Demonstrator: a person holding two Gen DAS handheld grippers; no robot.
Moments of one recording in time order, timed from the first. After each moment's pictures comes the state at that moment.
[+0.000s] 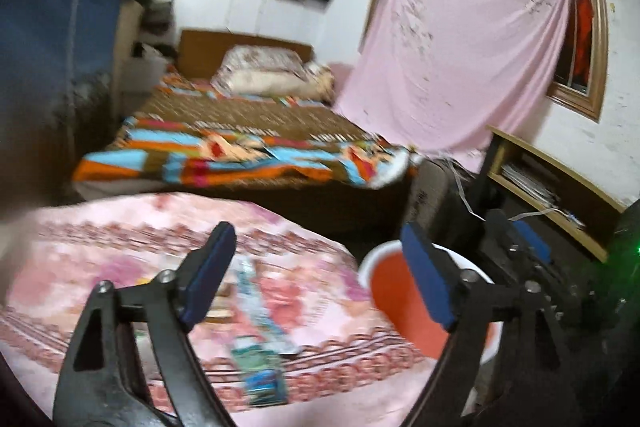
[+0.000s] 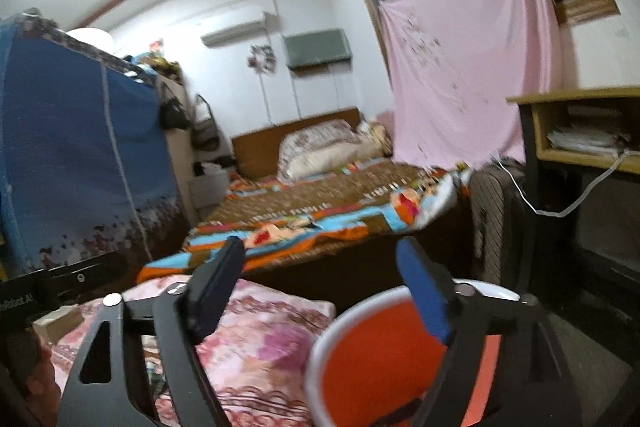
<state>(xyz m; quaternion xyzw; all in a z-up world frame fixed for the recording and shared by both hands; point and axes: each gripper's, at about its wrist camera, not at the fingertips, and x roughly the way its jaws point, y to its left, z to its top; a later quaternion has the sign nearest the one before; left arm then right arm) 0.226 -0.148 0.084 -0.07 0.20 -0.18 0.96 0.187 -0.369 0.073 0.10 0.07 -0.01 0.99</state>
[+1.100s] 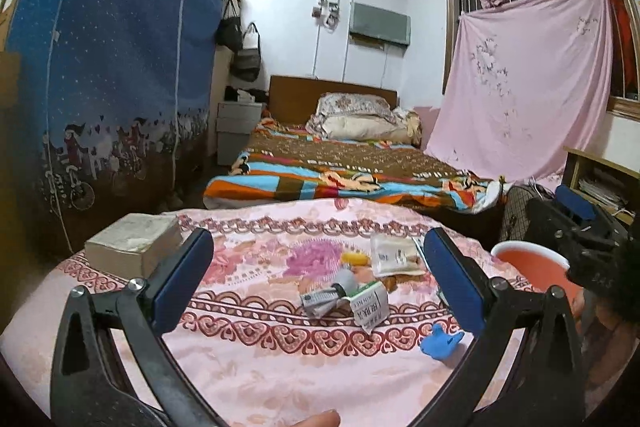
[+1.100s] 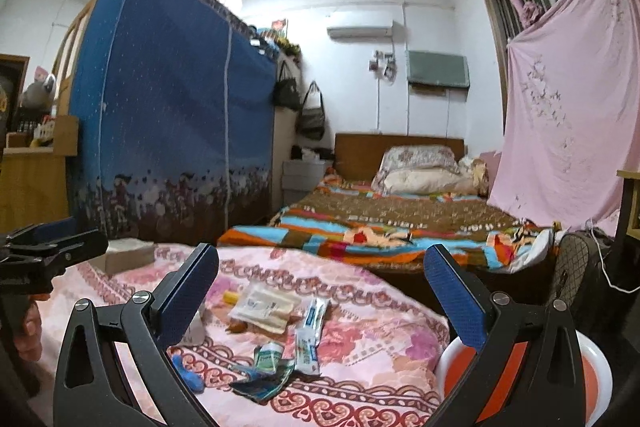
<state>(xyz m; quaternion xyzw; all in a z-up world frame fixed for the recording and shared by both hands) 0.162 -0.013 0.034 -0.05 0.13 -0.03 0.99 0.184 -0.243 0.059 -0.03 0.05 0.15 0.99</state>
